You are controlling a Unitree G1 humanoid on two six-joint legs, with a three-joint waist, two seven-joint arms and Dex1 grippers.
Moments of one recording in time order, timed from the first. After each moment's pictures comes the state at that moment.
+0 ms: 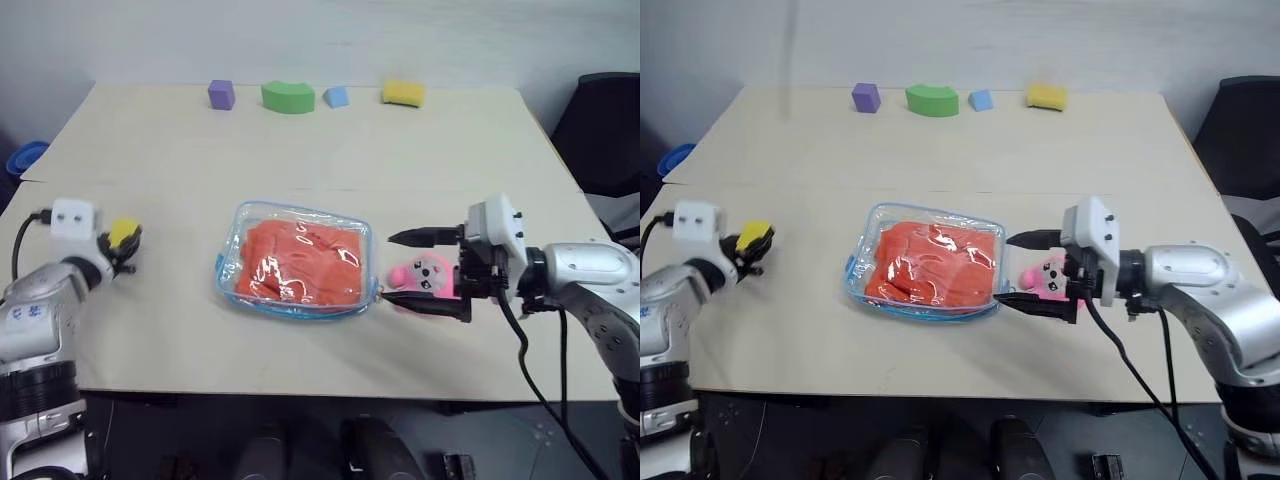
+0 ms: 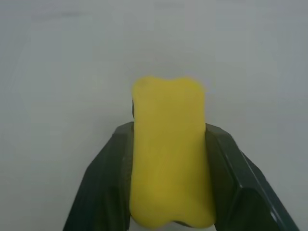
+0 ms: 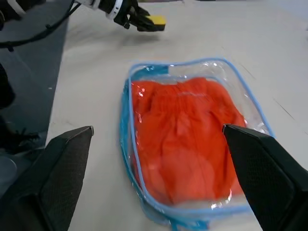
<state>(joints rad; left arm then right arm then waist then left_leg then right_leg) -0.33 0.68 0.46 0.16 -0.19 0.69 -0.33 -0.46 -0.85 0.00 -0.43 0.68 0.60 1.04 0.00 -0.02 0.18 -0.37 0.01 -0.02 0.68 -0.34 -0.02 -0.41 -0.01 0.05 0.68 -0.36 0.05</state>
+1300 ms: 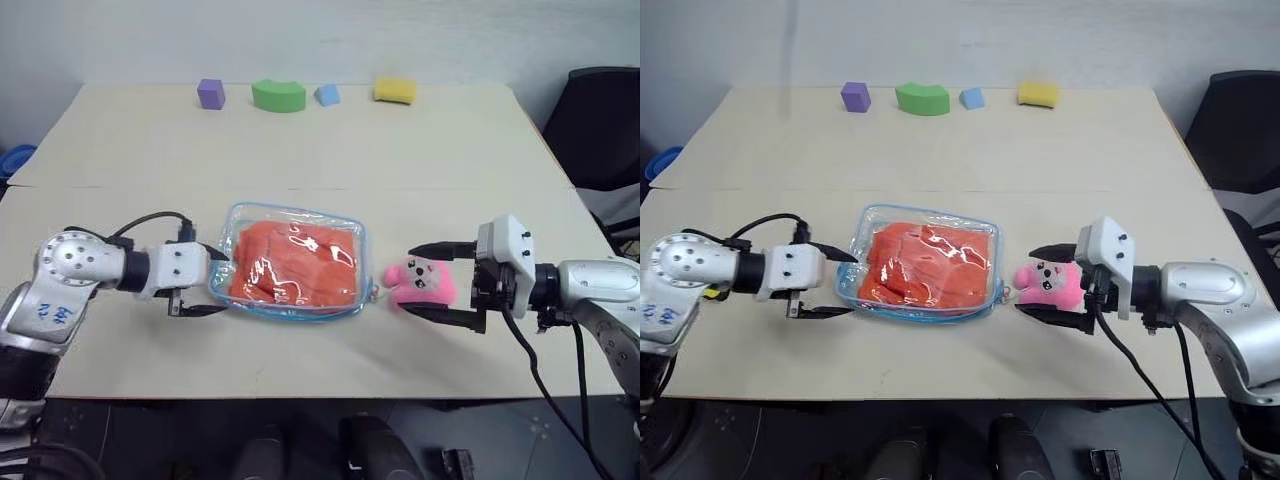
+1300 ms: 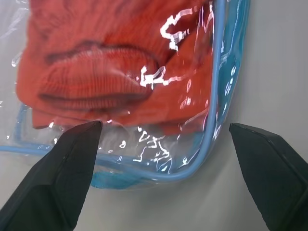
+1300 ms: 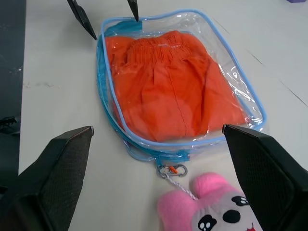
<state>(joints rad) -0.48 1.00 -0.15 0.12 -0.04 -0.12 -1.17 -0.25 -0.91 -0.15 -0.49 0.62 0.61 1.02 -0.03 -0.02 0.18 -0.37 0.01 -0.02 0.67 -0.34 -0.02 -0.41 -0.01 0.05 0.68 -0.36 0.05</state>
